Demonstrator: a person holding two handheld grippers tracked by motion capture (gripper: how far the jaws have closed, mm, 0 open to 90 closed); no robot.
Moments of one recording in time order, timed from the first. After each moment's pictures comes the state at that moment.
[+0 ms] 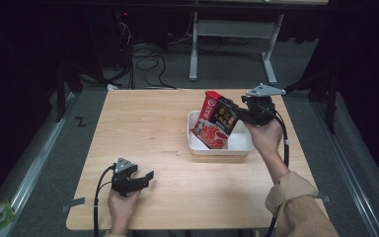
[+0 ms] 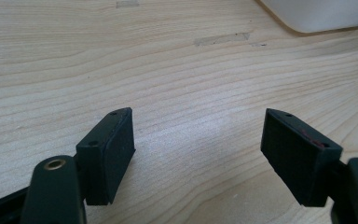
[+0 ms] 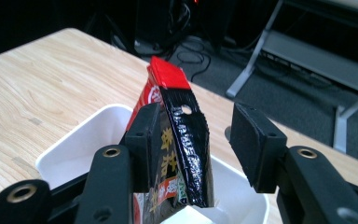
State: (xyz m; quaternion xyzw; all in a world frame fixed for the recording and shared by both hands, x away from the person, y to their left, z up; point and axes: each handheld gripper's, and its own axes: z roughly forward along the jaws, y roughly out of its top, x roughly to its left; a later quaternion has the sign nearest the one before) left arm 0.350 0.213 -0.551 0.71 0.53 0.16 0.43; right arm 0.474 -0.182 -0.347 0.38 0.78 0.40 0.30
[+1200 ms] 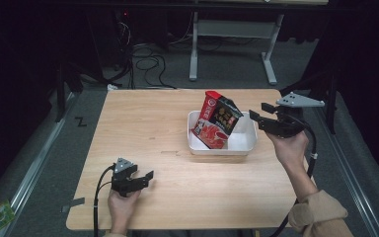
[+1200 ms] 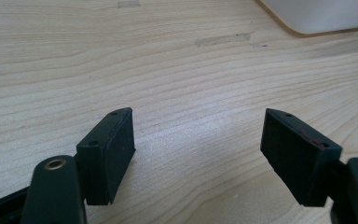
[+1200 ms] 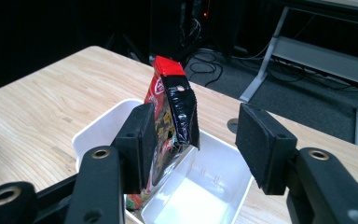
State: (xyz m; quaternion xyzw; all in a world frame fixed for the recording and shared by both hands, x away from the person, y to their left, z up) left arm 0.351 0.213 -0.552 0.71 0.53 0.16 0.43; right arm 0.432 -0.237 -0.333 0.38 0.76 0.45 0.27
